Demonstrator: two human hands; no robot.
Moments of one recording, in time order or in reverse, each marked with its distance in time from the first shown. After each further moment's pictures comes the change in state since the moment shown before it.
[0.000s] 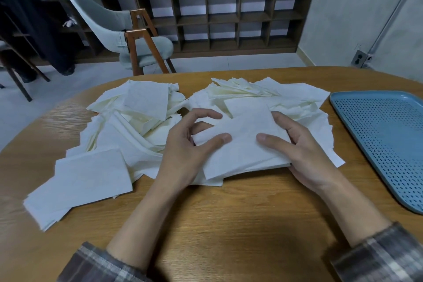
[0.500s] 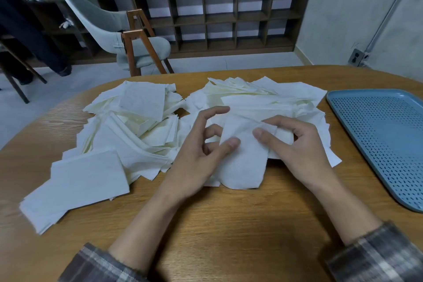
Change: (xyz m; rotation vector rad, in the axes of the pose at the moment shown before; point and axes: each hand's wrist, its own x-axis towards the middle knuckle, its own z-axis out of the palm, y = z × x) left_hand -0.010 0.004 0.014 -0.053 -0.226 -0.031; right_hand -0.001 0.001 0.003 -0.240 0.203 -0.168
